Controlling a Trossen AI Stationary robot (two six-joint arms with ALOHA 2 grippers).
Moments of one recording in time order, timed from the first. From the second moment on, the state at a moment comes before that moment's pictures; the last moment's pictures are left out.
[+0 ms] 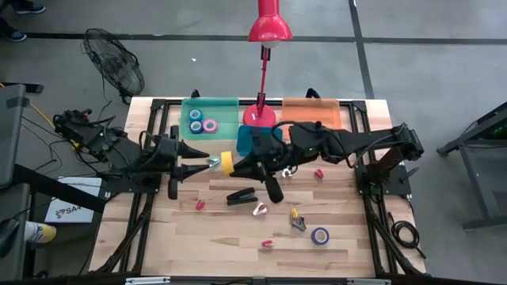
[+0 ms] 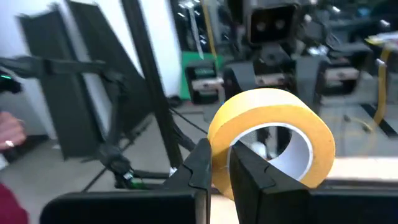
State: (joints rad) left arm -0.53 1.02 1.36 -0.53 -0.63 -0.22; right arm 0.18 1.66 1.77 -0.12 -0.13 0.19
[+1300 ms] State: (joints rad) left arm -0.45 1.12 1.36 -0.29 -0.61 -0.10; right arm 0.16 1.70 1.76 -0.04 -0.20 0.21
